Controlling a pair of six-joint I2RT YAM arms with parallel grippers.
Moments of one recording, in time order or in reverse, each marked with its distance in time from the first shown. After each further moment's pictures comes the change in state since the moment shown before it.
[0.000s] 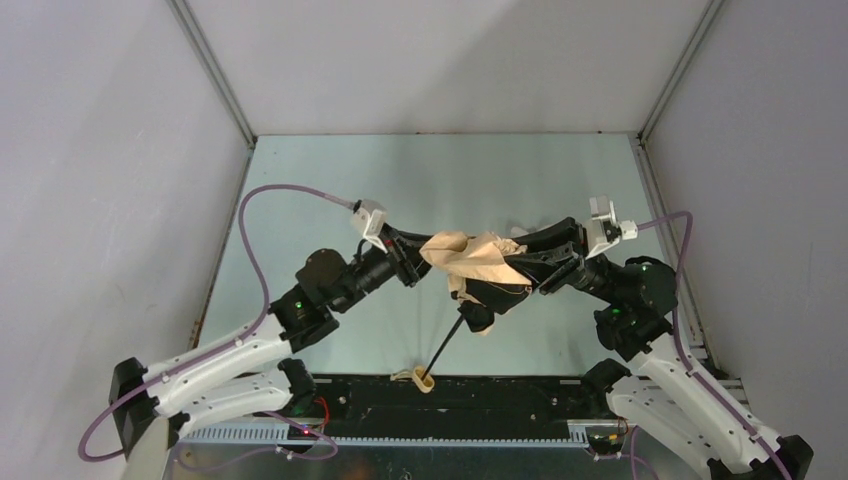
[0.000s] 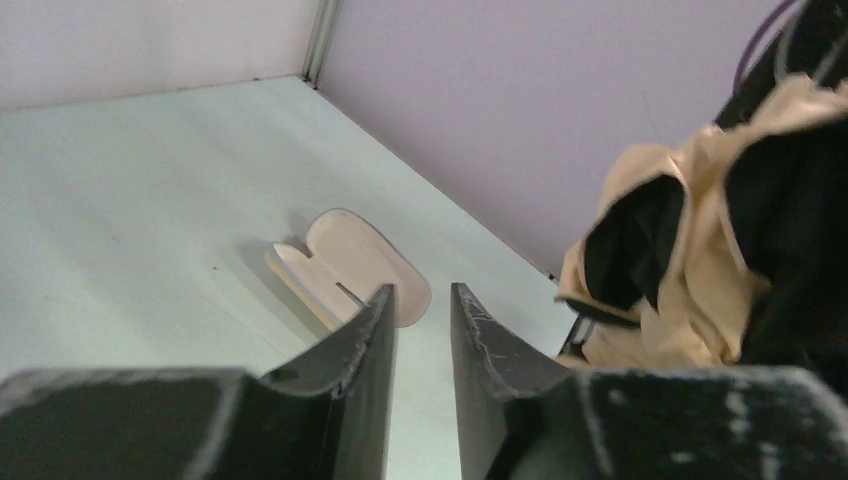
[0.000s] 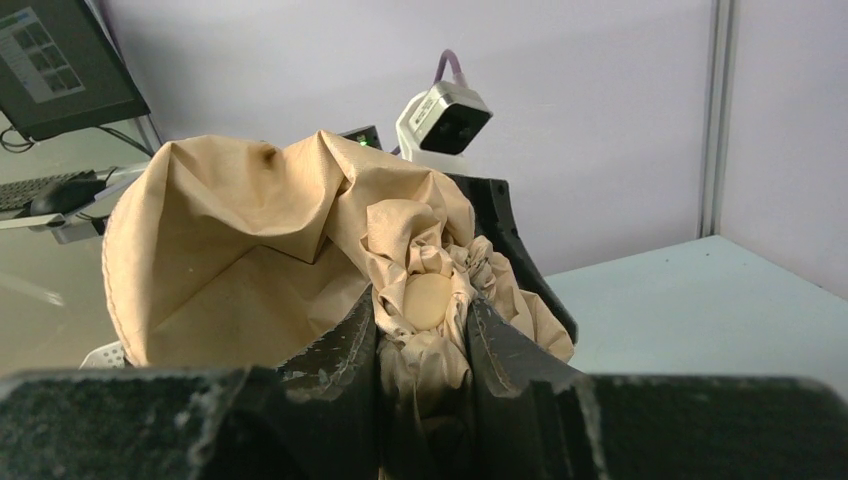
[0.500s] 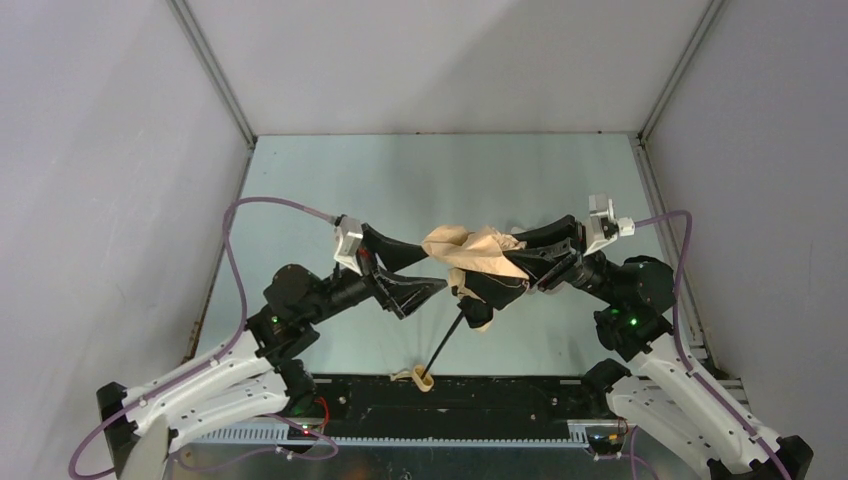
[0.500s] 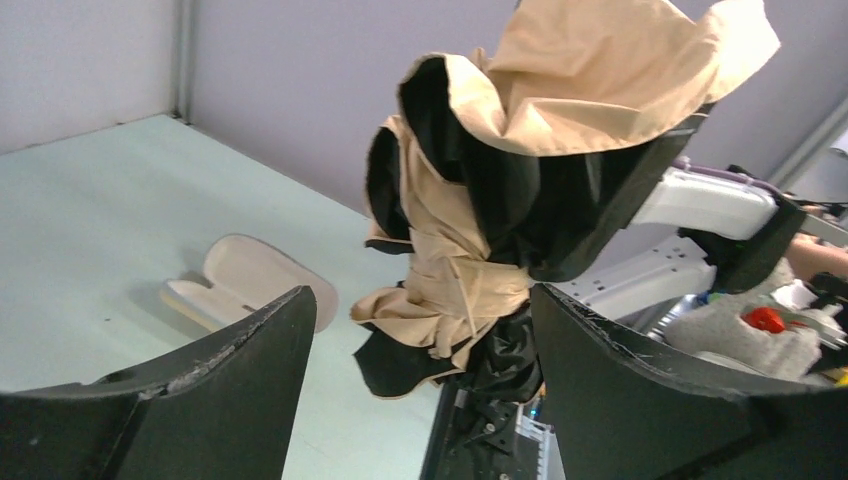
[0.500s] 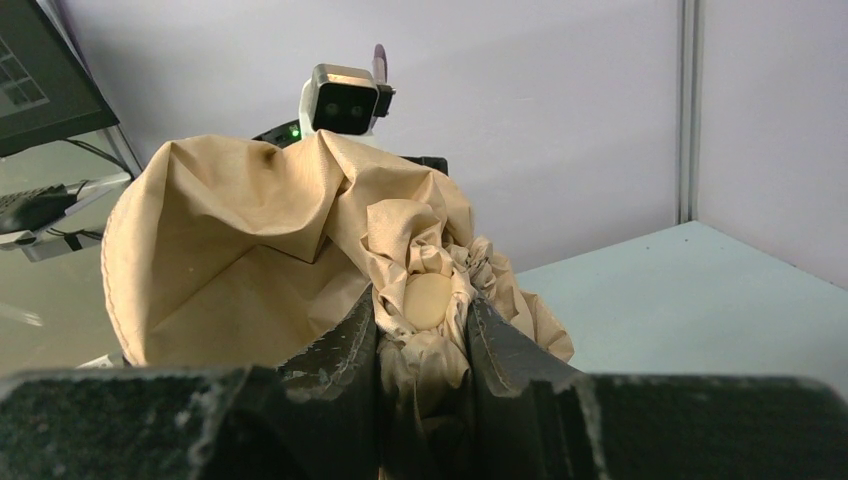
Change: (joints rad) left arm 0.003 -0.203 -0.066 -0.001 0.242 -0.002; right arm 0.000 -0.008 0.000 -0.048 0.052 -0.017
